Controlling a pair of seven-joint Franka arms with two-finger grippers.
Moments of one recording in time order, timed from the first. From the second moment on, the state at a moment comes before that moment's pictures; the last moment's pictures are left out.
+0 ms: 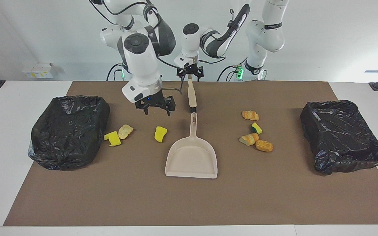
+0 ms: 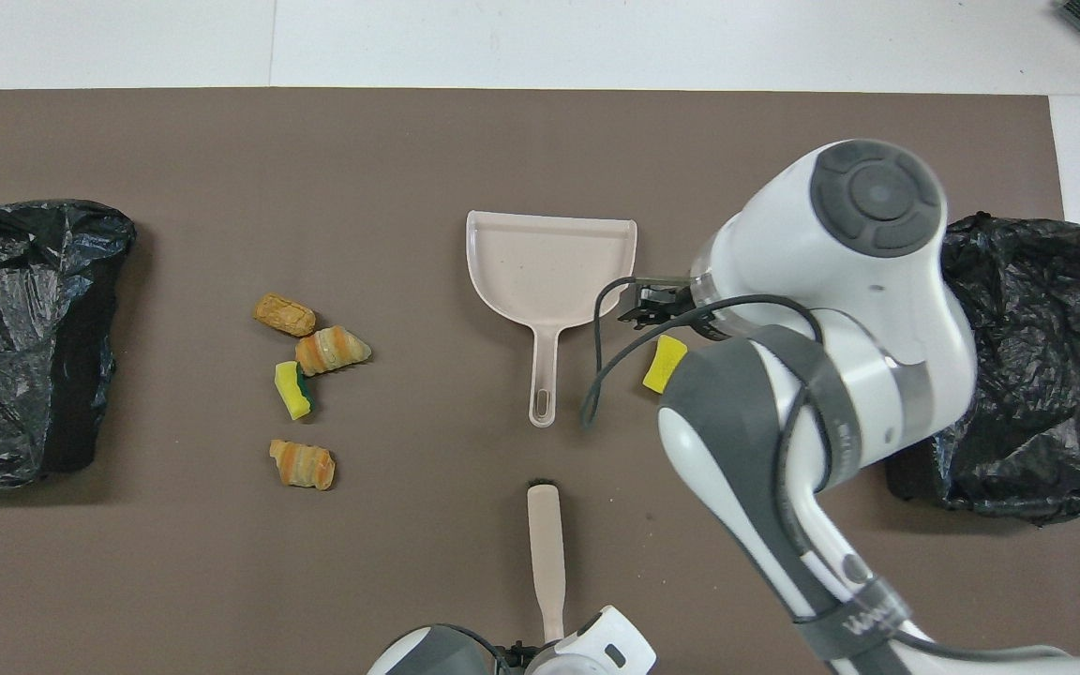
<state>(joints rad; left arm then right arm) -1.07 -0.01 -0.13 -2.39 -0.10 2.33 -1.00 0.41 0.21 -0.01 -1.68 0.06 1.90 0.52</state>
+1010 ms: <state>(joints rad) -1.07 -0.03 -0.12 -2.37 -0.10 2.28 -0.99 0.61 0.44 -0.01 -1.69 0.04 2.14 0.72</state>
